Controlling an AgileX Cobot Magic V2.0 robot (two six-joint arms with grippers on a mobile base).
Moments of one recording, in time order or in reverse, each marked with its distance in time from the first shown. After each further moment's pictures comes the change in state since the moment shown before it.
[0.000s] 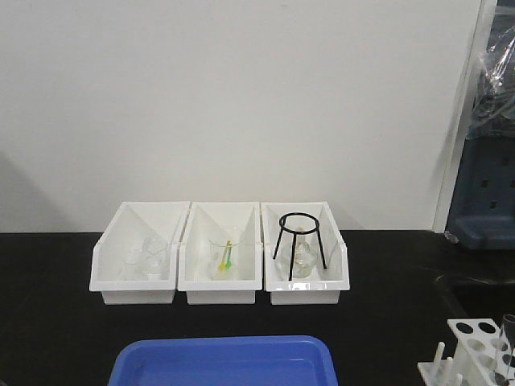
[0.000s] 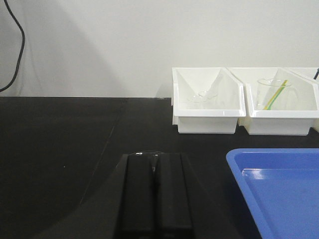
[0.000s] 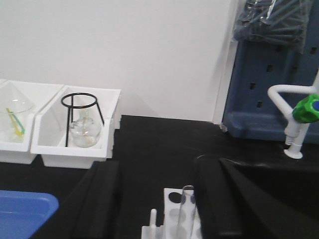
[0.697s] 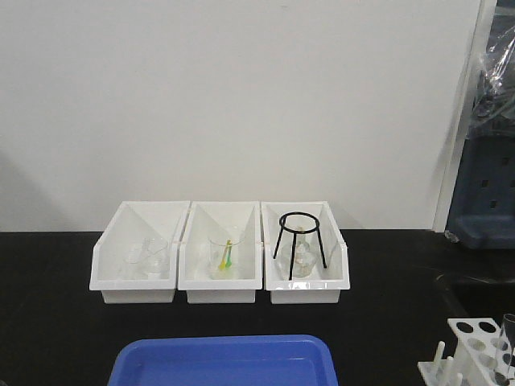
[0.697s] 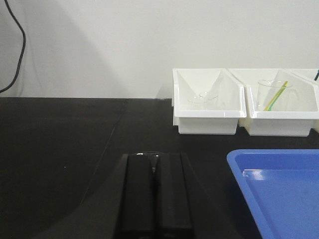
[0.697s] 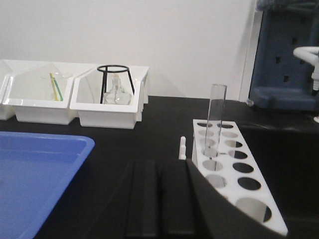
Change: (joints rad) left arm 0.000 0.000 0.000 0.000 -0.004 0.001; right arm 0.064 -0.636 0.489 -0.026 0.093 0.074
